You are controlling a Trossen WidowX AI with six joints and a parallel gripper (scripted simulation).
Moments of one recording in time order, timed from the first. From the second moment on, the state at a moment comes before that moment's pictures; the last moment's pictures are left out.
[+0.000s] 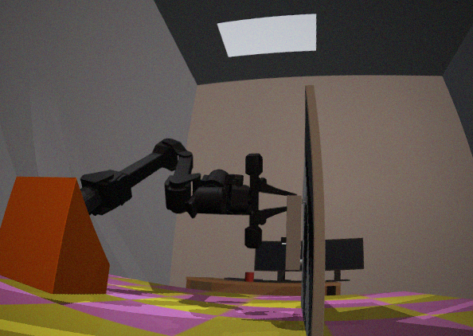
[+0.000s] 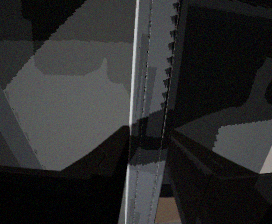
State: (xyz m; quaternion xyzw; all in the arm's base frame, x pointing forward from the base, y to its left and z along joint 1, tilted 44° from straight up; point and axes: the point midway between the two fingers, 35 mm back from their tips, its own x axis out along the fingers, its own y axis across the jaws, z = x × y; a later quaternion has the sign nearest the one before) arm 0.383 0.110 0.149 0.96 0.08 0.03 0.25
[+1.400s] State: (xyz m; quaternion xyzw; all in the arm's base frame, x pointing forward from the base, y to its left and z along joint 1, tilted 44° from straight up) arm 0.382 0.112 0.148 0.93 0.08 0.03 0.36
